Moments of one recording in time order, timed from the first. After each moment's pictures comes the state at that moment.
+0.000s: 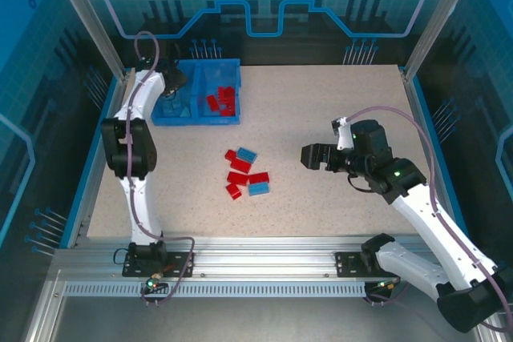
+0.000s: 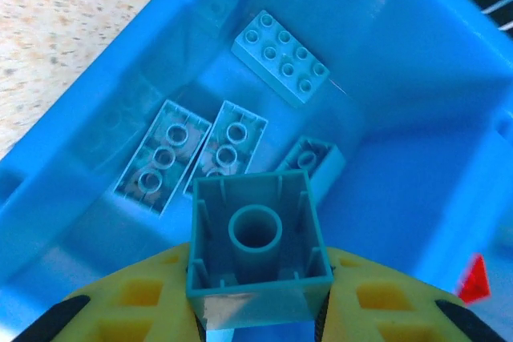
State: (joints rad) left arm 0.05 2.22 2.06 -0.81 -0.13 -0.70; right arm 0.44 0.91 0.94 -0.70 -0.25 0.49
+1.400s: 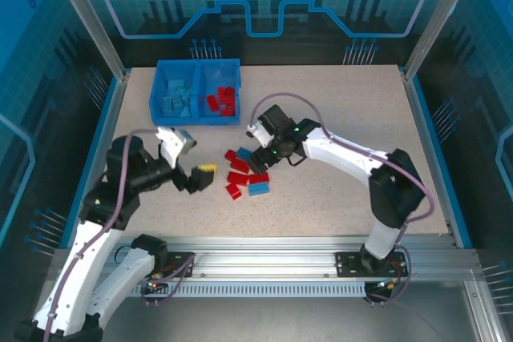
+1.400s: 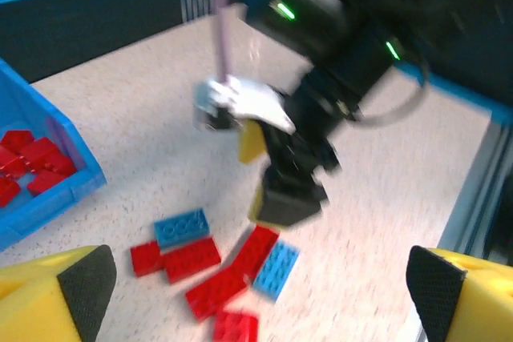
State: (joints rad) left arm -0.24 0.63 0.82 -0.62 0.59 0.16; right arm 0.73 1.78 1.37 -0.68 -0.11 -0.04
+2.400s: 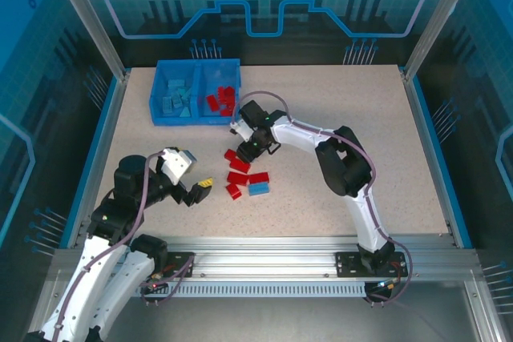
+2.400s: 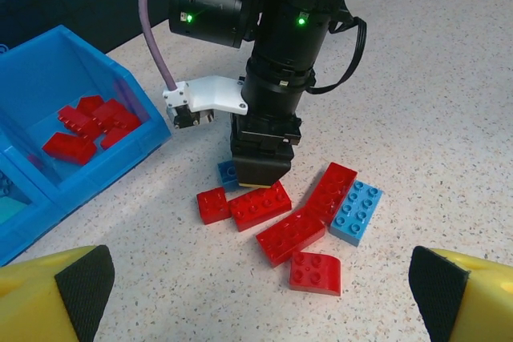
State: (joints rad) left arm -0.24 0.51 0.65 -0.60 0.41 0.31; right arm 0.70 2.23 1.72 -0.68 -0.15 -0.09
